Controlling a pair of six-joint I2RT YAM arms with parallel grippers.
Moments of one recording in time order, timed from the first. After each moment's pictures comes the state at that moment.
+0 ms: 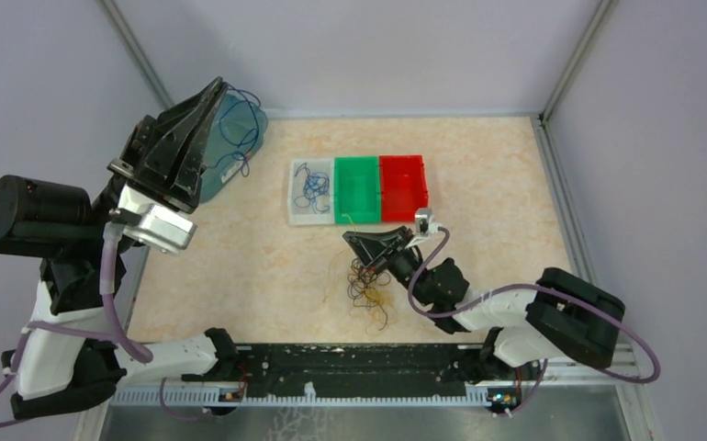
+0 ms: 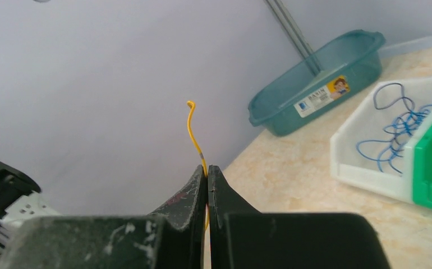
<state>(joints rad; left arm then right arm) -0.99 1.00 1.77 -0.14 0.10 1.09 1.04 1.35 0.30 1.48 0.19 0.65</state>
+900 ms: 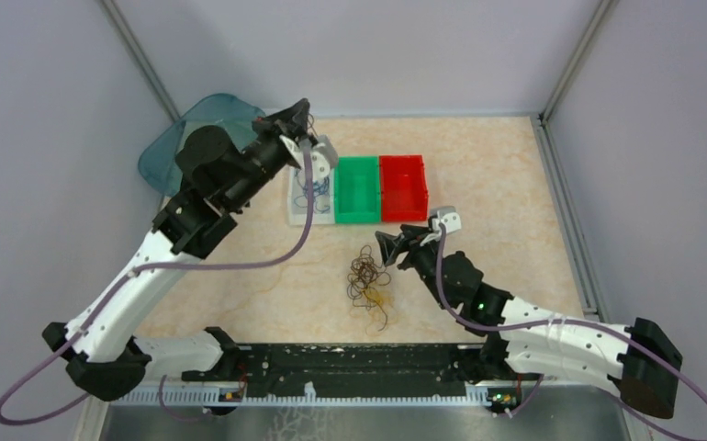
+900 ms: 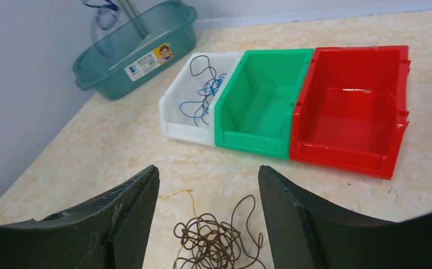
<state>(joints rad) -0.82 1.14 1.48 -0.15 -0.07 1.08 1.04 0.82 0.39 0.46 0.55 0.34</state>
